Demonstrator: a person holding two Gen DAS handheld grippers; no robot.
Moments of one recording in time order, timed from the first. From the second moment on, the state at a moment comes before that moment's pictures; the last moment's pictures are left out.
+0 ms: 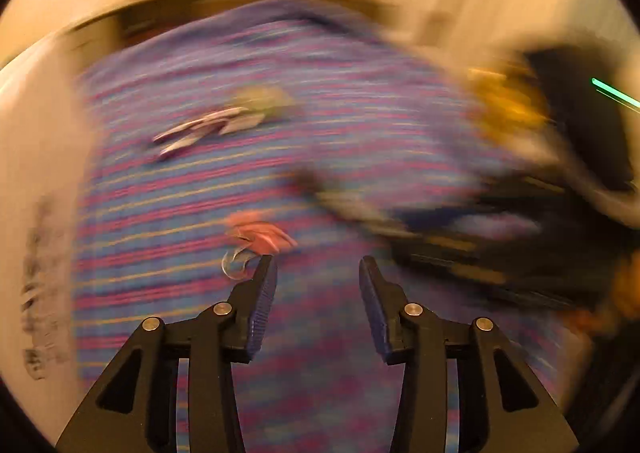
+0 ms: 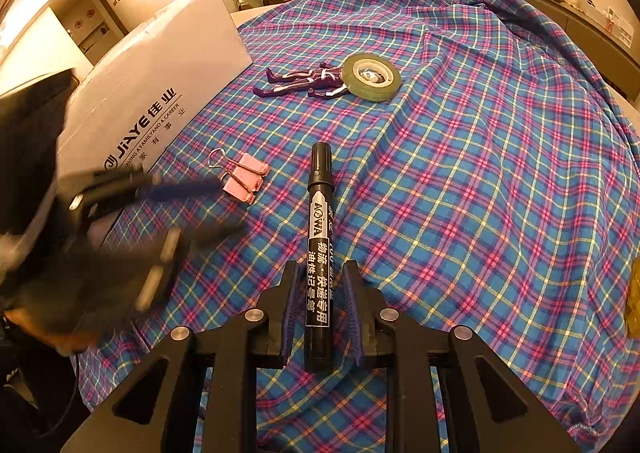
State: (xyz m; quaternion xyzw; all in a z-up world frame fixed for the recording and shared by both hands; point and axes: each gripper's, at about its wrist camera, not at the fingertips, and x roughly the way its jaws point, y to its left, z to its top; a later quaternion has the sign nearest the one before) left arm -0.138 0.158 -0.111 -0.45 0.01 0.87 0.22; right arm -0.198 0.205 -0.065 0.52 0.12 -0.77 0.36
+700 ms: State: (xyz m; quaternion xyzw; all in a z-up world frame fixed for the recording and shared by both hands) left arm -0.178 0.157 -0.129 -0.46 0.02 0.88 0.08; right arm -0.201 0.206 -0.067 0.51 0.12 -0.77 0.37
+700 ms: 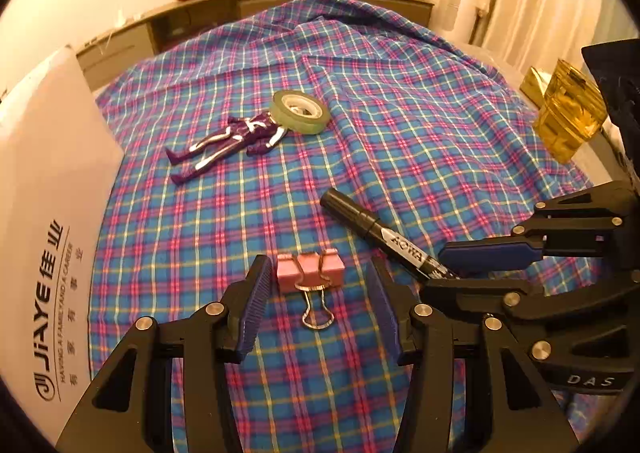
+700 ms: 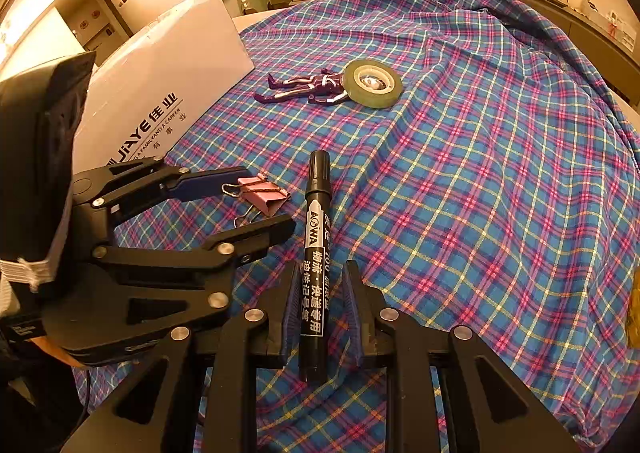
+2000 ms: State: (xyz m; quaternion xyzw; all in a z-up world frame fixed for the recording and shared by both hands) left arm -0.043 0.121 -0.068 -0.46 -0.08 0.88 0.06; right arm -0.155 0.223 -0.025 0.50 -0.01 -0.78 0.36
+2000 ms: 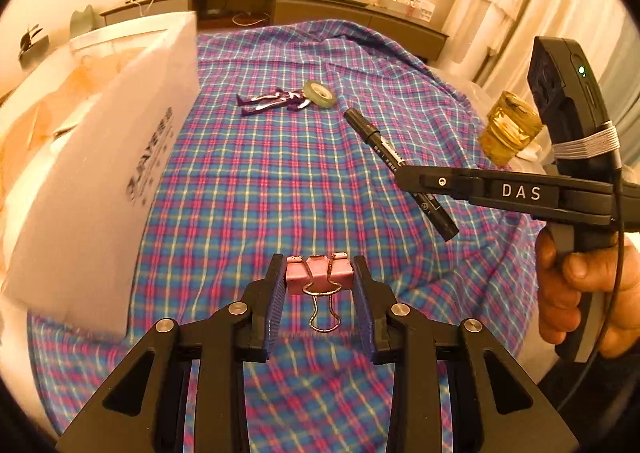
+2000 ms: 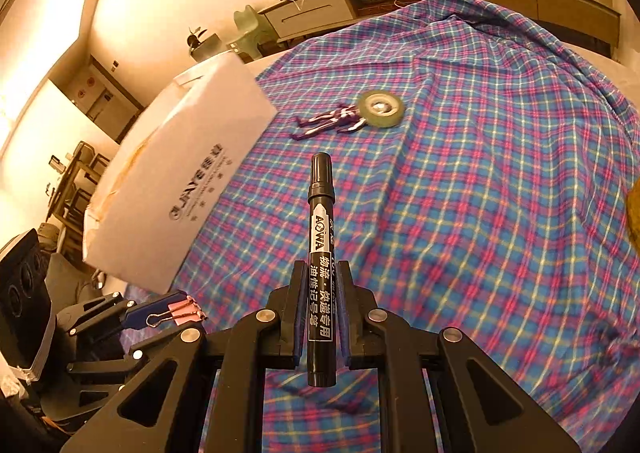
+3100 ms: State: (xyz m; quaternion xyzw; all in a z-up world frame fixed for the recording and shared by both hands) left arm 0.036 0.043 0.000 -0.39 -0.14 0.91 0.00; right arm -0.012 0.166 0.017 0.44 -0.02 -0.78 0.45
